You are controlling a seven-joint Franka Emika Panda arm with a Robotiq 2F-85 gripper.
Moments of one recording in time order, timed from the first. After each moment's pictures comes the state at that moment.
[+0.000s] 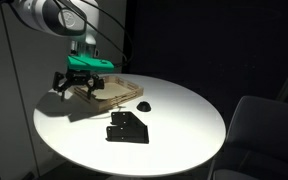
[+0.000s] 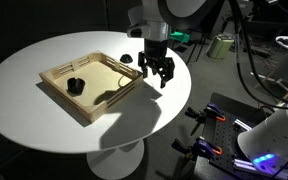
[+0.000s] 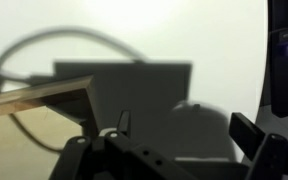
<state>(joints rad) 0.11 -0.04 0.00 -2.36 0.08 2.20 -1.19</state>
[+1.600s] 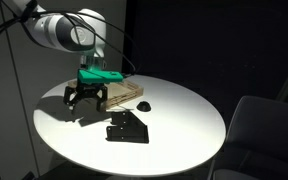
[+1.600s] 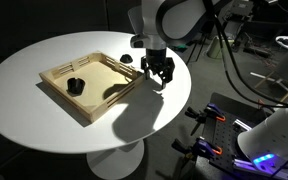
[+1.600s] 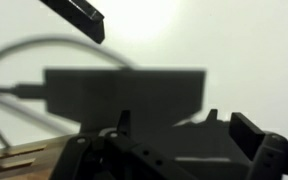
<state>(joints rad) 0.05 0.05 0.00 -2.37 -0.03 2.28 -1.19</state>
